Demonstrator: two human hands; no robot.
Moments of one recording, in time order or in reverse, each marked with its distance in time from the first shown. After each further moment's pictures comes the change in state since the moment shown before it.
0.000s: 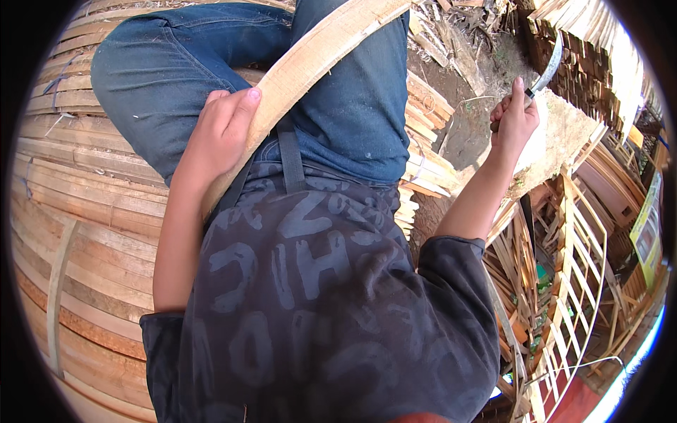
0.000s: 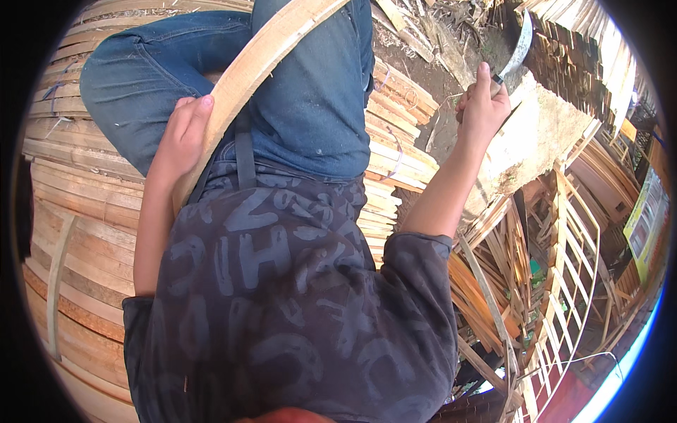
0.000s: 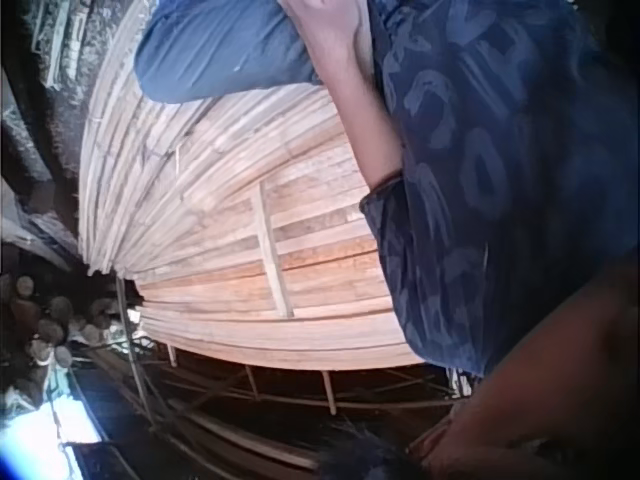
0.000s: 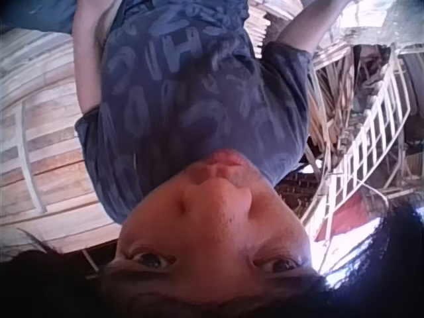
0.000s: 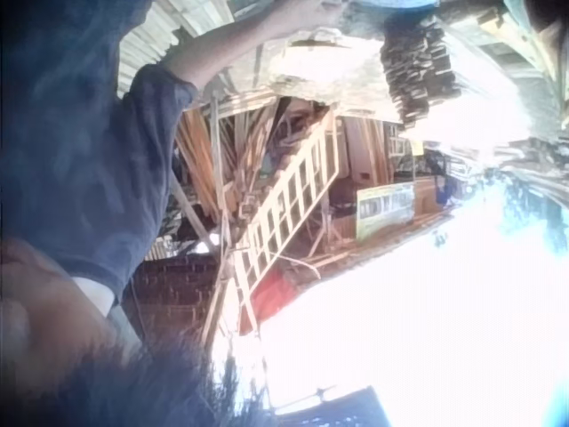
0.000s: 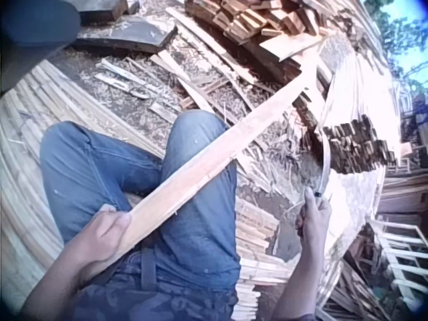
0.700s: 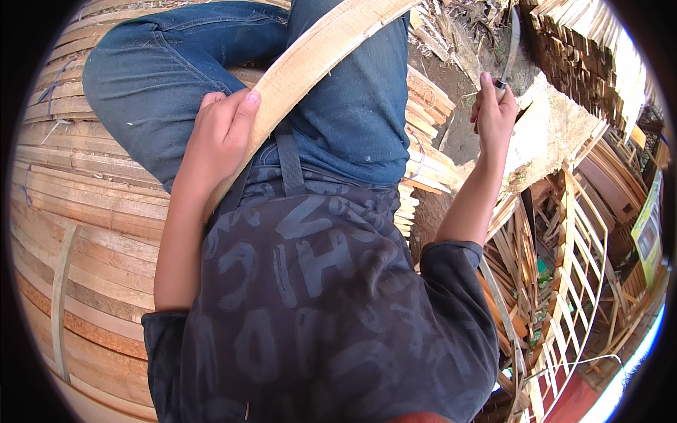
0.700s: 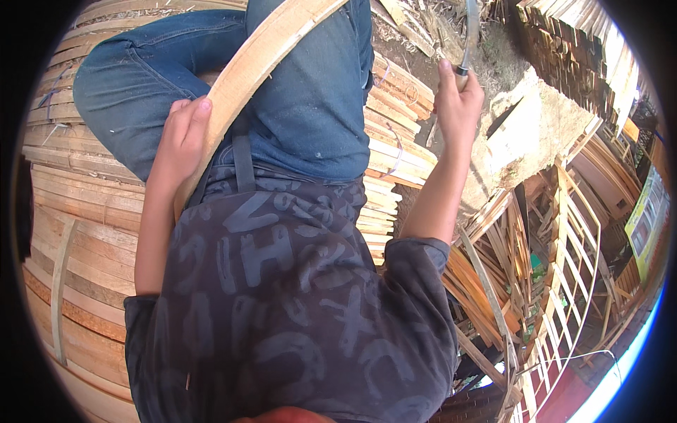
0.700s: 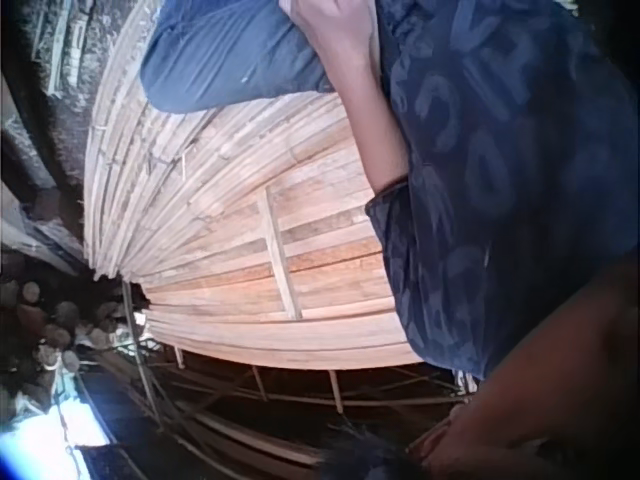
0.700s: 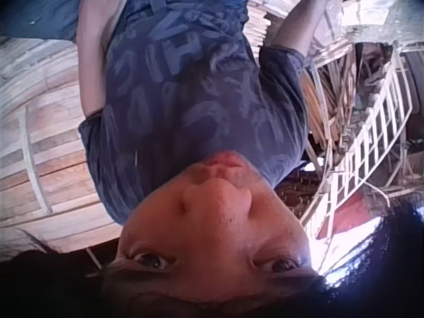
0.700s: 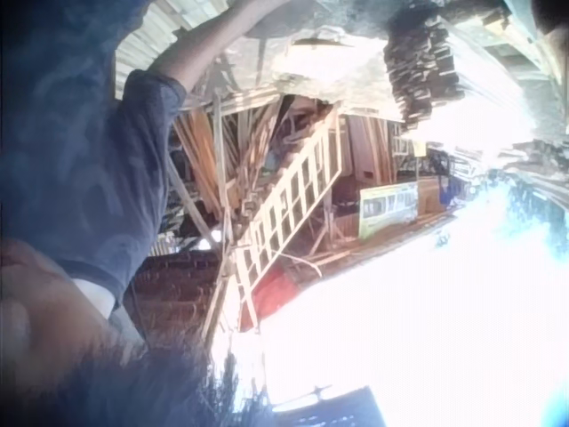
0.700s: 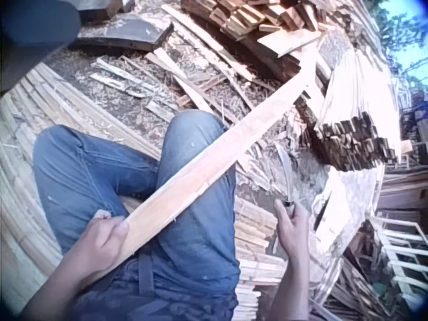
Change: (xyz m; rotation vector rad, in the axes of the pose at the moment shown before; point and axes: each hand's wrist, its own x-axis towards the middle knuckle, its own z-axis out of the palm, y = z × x) left_hand 0.006 0.005 0.003 0.067 0.079 0.033; right_hand -0.018 0.010 0.018 -0.354 -0.229 0.038
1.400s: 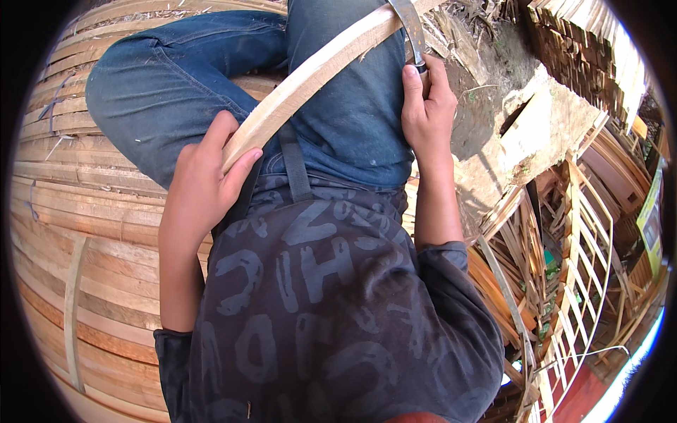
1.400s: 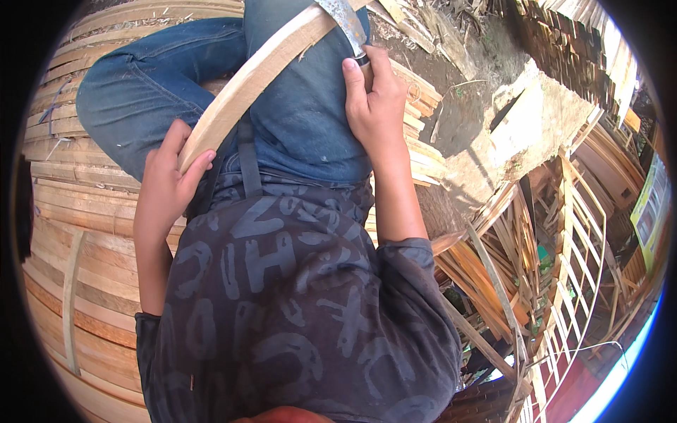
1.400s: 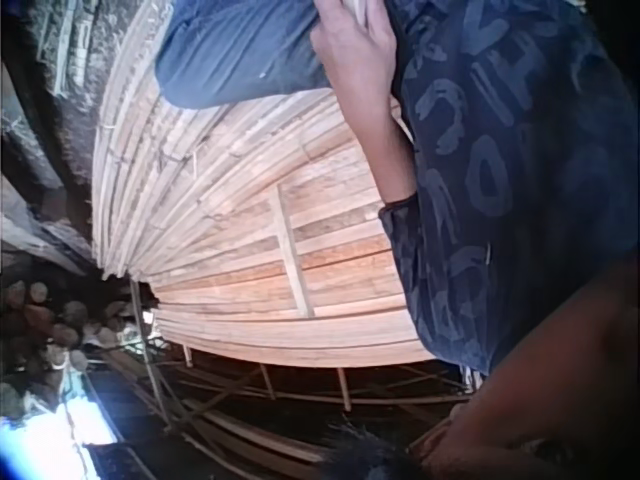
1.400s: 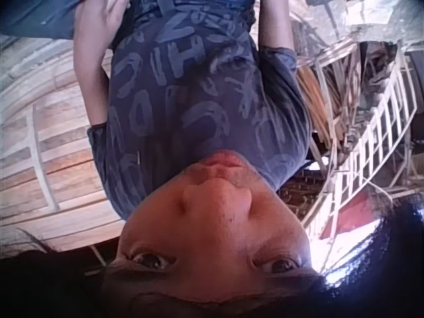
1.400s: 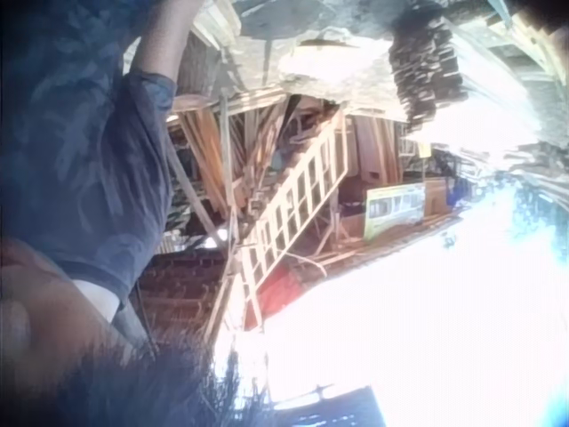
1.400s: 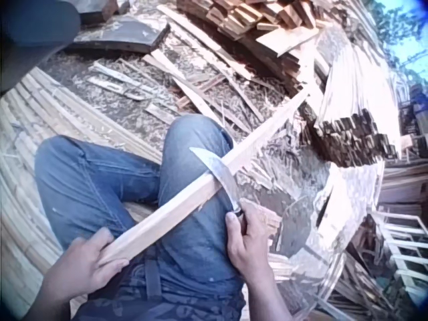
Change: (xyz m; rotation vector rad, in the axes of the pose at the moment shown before) left_hand -0.021 0.030 -0.044 -0.032 -0.163 -0.072; right_hand -0.056 -0.038 0.089 -0.072 -0.054 -0.417
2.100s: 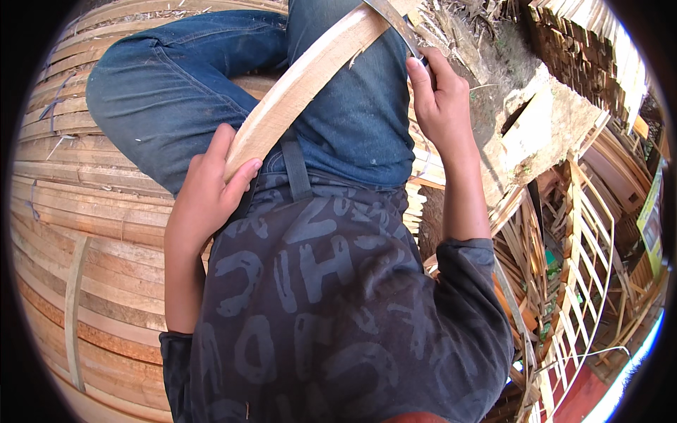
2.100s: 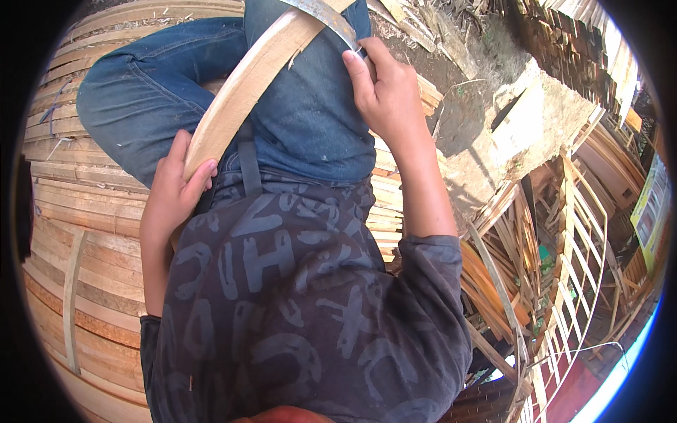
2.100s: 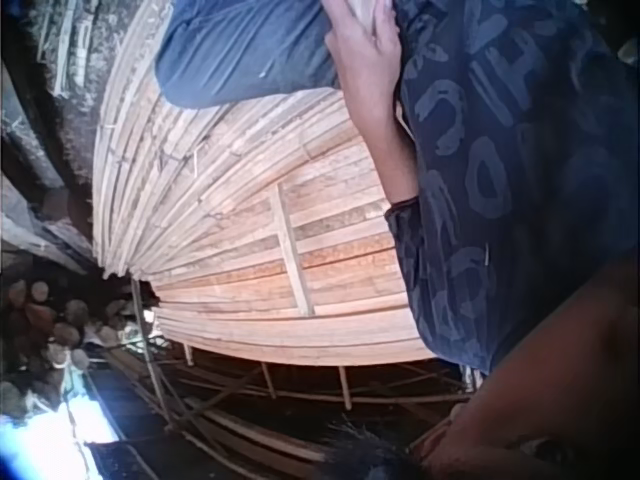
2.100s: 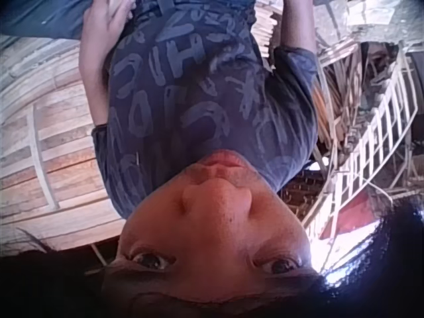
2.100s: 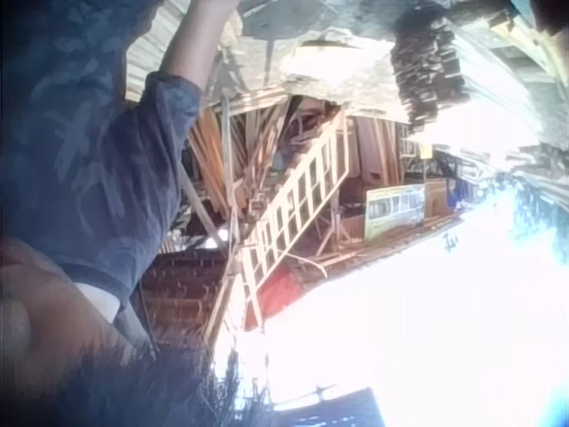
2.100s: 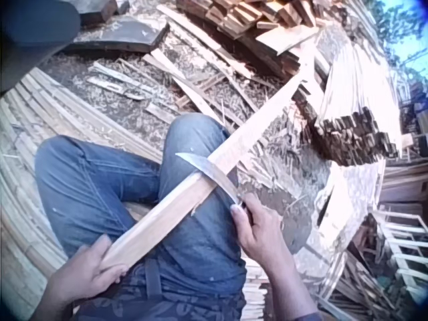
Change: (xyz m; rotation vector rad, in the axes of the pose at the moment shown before) left_hand -0.011 -0.010 0.008 -0.199 -0.105 -0.130; right_hand 0.022 -0.010 -0.023 -0.115 -0.224 -0.047
